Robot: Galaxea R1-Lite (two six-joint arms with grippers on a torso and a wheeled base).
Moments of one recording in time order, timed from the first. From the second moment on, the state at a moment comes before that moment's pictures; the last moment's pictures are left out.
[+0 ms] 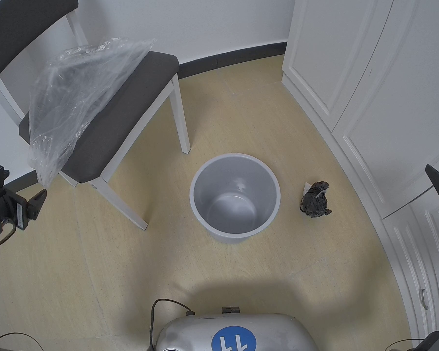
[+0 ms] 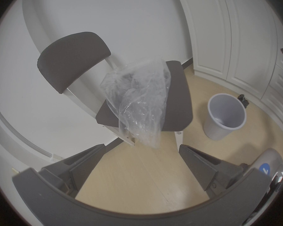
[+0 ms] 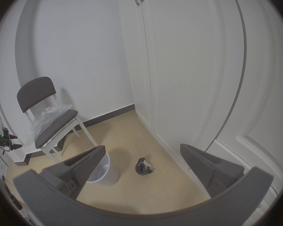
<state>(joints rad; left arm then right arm) 0.06 1.12 -0.53 -0.37 0.06 0.41 0.15 0.90 -0.44 -0.50 -0.19 0.13</state>
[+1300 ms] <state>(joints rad) 0.29 1.05 -0.54 -0.30 -0.46 0.40 0.16 0.87 -0.47 -0.50 -0.19 0.12</state>
